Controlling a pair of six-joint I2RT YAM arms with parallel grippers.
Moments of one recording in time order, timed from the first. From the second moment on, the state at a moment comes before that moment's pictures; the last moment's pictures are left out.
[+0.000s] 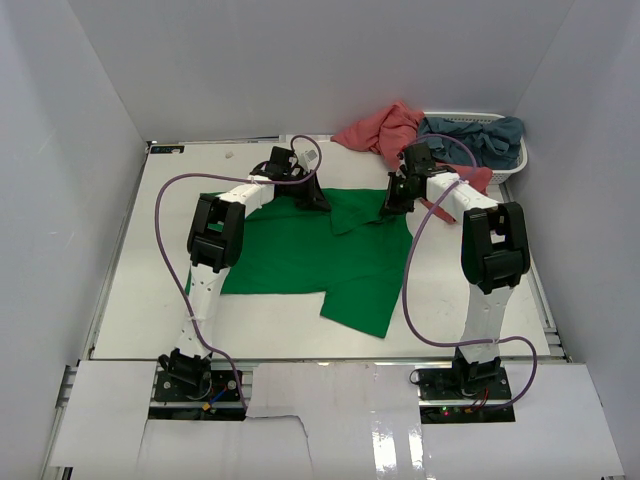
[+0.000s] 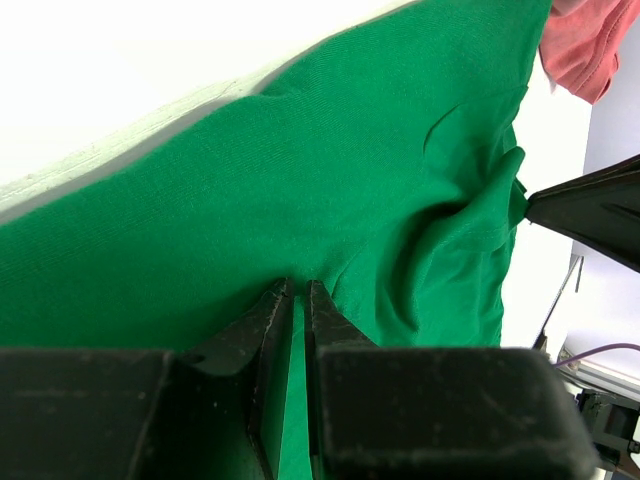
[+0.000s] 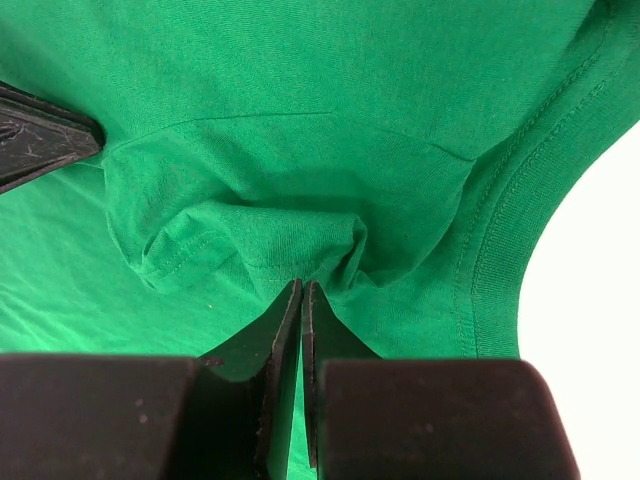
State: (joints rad) left arm -0.35 2.47 1.92 -0.30 0.70 -0.44; right arm 0.26 2.00 1.50 -0.50 -0.26 0.38
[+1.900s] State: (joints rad) left arm -0.35 2.44 1.93 -0.40 0.70 -0.40; right arm 0.25 2.07 1.69 -0.48 -0.17 0.26
